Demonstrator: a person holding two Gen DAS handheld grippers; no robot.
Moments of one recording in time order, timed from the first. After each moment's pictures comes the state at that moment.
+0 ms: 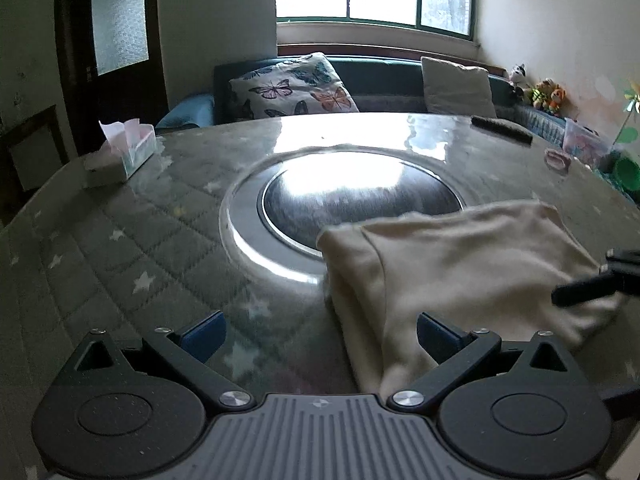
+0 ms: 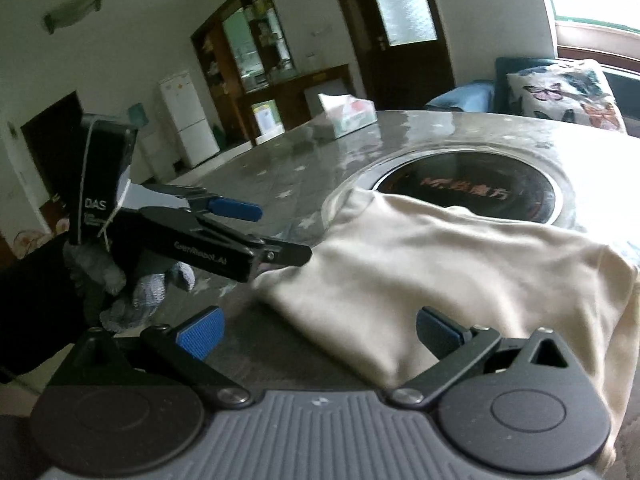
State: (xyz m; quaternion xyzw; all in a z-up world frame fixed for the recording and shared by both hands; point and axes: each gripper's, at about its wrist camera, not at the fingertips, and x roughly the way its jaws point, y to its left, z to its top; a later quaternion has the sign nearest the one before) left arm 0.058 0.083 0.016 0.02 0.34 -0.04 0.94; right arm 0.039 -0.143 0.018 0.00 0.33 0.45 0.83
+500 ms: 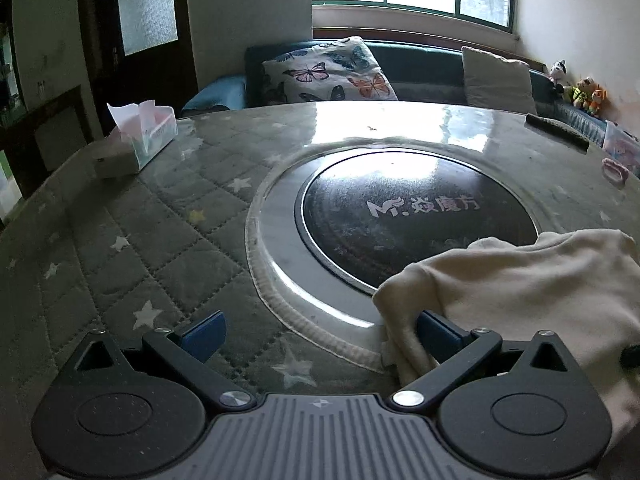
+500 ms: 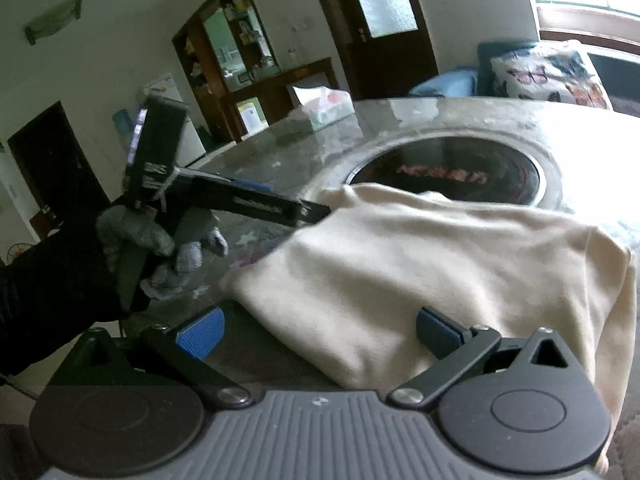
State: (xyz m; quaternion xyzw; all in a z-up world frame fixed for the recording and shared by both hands) left arm 0.117 0.097 0.000 0.02 0.36 0.01 0.93; right arm 0.058 -0.150 0.005 0.01 0.36 0.43 0.83
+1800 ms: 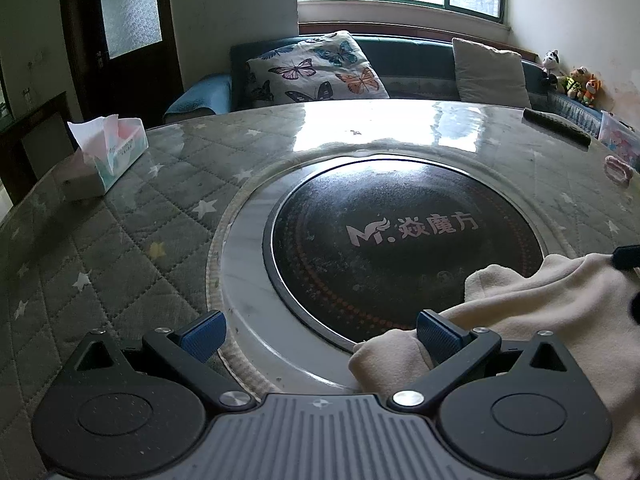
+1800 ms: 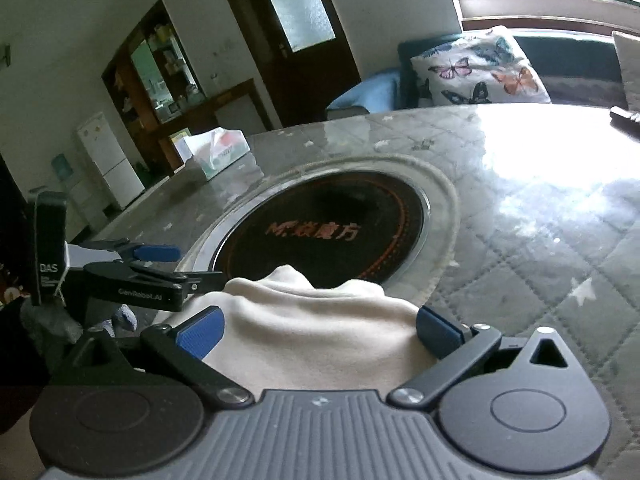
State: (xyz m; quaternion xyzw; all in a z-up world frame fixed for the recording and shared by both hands) left arm 0.158 0.079 -0.004 0.03 0.37 -0.01 0.93; right arm 0.156 -0.189 0.015 0.06 0.36 0.34 0.87
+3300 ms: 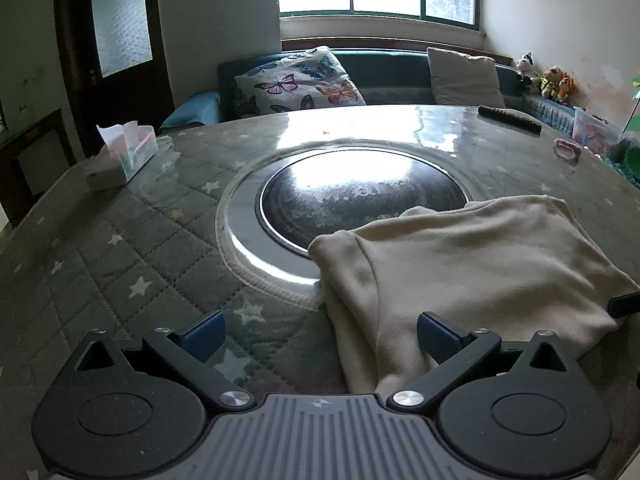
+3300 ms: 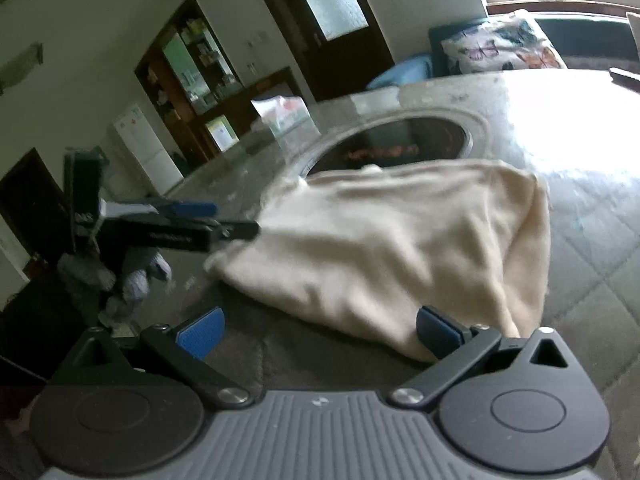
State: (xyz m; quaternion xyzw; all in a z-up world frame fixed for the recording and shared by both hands) left arm 0.058 0.069 0.012 0.04 0.35 -0.03 0.93; right arm 0.036 -0.213 0.006 0.07 0.38 0.39 0.84
